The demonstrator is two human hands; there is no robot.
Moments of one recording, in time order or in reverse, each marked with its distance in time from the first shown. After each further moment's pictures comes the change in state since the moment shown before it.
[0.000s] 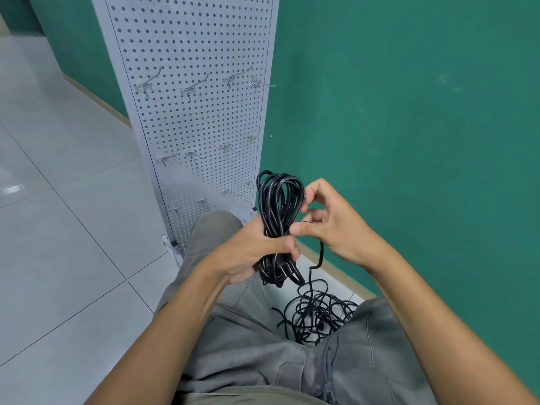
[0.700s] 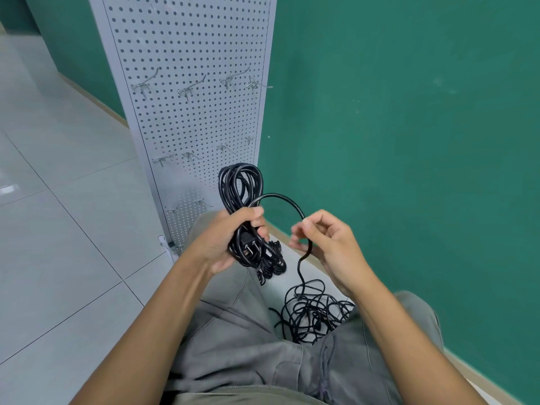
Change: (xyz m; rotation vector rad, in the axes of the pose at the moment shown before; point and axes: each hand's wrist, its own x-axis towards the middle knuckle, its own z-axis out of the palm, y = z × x) left_hand -0.003 0.011 -0.022 -0.290 0.258 -0.005; right_hand -0.023 0.033 0.021 0.337 0.269 0.118
